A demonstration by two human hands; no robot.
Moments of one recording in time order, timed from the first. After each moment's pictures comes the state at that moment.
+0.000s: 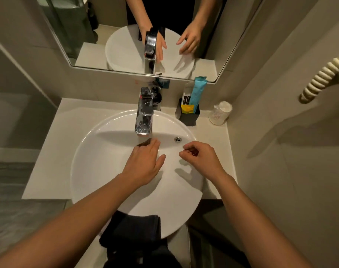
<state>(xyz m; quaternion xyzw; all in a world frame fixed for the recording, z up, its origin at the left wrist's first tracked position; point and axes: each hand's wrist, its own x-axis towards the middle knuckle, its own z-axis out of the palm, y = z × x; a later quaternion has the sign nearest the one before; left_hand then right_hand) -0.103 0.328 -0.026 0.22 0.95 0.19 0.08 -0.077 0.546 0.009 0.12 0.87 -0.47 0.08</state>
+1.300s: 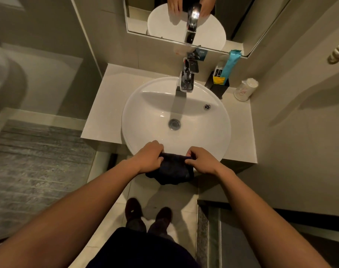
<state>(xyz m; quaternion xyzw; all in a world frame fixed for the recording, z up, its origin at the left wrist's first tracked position) 0.028 0.206 -0.036 0.20 0.92 0.25 0.25 0.050 0.439 -0.001 -0.01 0.90 -0.30 0.30</state>
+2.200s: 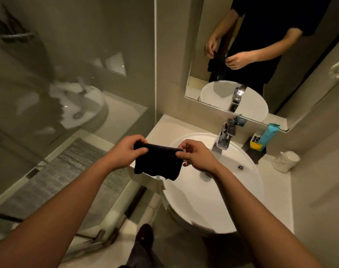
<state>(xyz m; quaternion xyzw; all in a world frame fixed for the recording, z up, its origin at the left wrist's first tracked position) 0.025 0.046 0.104 -0.01 0.88 0.47 -0.01 -0.040 0.316 0.127 -0.18 0.81 -0.51 0.22</state>
